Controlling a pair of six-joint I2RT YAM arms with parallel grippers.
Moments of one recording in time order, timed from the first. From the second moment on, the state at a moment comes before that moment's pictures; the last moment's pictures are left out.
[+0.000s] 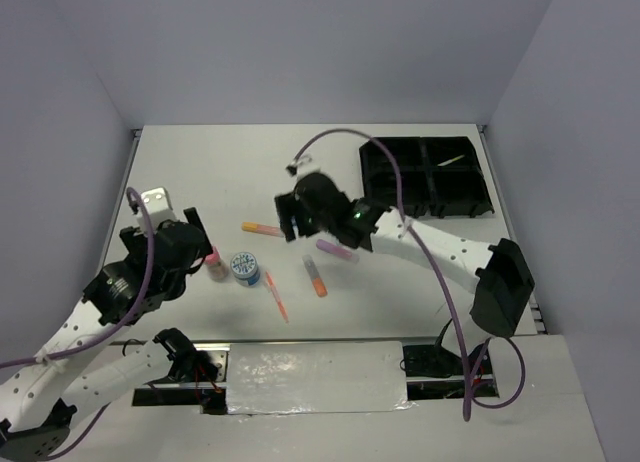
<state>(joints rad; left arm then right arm) -0.70 0.73 0.98 -1.00 -0.88 -0.69 0.88 1.56 1.34 -0.38 0.20 0.37</state>
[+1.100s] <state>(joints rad) -0.69 0.59 1.00 -1.07 -0.98 -0.76 1.24 1.93 1.28 -0.46 0.23 0.49</state>
